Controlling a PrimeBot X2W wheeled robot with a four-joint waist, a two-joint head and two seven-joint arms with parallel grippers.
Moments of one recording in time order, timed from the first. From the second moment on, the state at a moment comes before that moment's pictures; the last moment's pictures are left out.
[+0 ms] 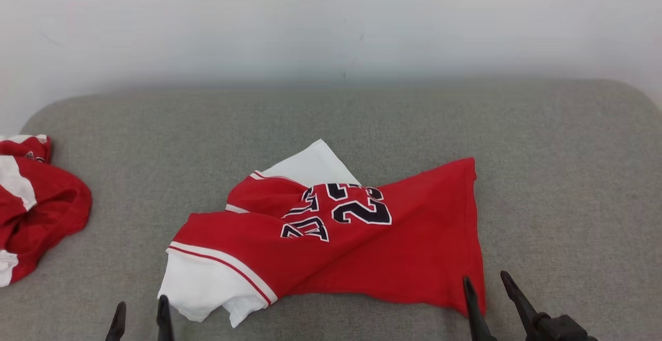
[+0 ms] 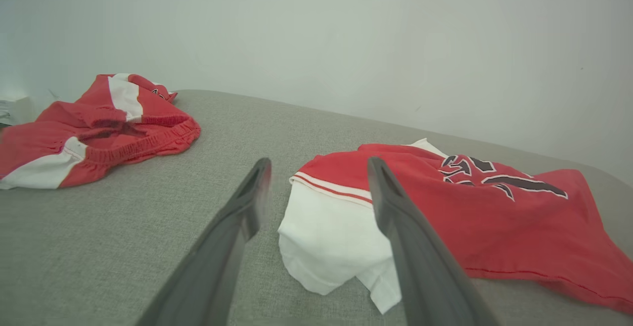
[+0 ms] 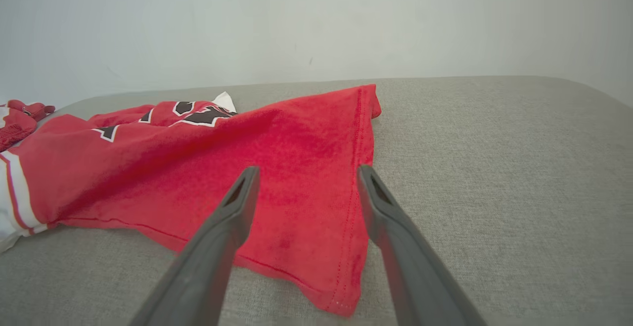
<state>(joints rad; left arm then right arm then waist) 0.17 0.05 0.05 0.01 -0.27 -0.11 -0.26 0.03 -0.05 0.10 0.27 0.12 0.13 -0.26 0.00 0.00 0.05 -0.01</state>
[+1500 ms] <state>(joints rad) 0.19 0.11 0.03 0.22 -0.32 -0.13 -0.26 0.09 -0.05 0.06 0.29 0.11 0.13 -0.26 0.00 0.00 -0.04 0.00</state>
